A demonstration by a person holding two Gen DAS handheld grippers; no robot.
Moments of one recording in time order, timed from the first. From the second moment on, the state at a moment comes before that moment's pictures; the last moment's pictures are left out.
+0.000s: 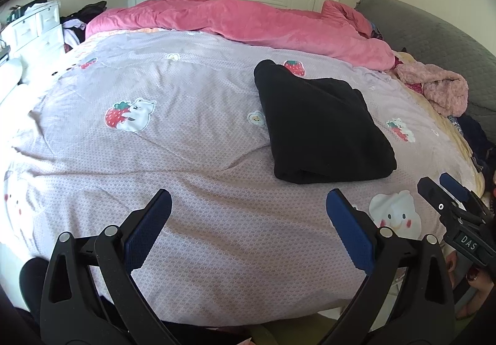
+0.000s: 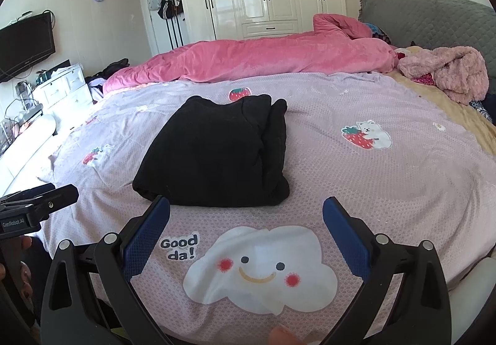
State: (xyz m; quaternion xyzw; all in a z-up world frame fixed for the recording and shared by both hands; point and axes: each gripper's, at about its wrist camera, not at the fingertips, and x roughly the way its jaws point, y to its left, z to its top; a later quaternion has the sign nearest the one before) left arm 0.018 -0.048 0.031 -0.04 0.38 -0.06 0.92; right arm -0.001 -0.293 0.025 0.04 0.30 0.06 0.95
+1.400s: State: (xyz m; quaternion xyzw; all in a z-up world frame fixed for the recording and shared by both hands) left arm 0.019 -0.047 0.028 -0.04 0.39 -0.06 0.92; right arm -0.002 -0.291 0.020 0.04 0.31 0.06 0.95
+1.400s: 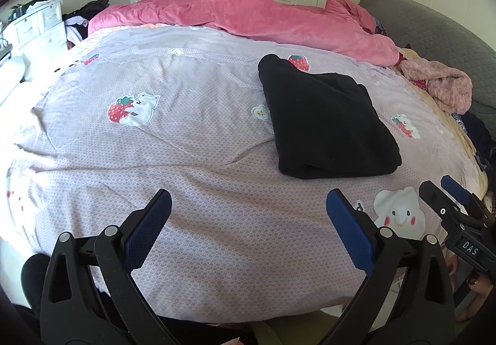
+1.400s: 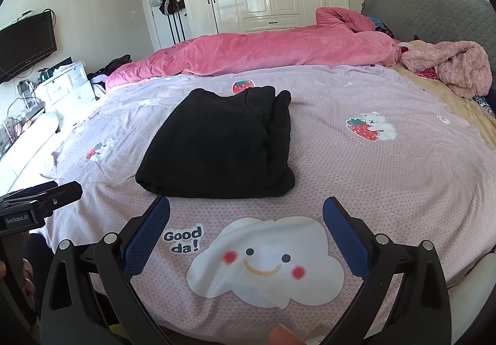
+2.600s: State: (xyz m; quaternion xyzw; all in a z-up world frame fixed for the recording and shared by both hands) left arm 0.020 -0.047 0.028 -0.03 0.40 -0.05 0.92; right arm 0.002 -0.294 0.020 0.05 0.32 0.06 0.95
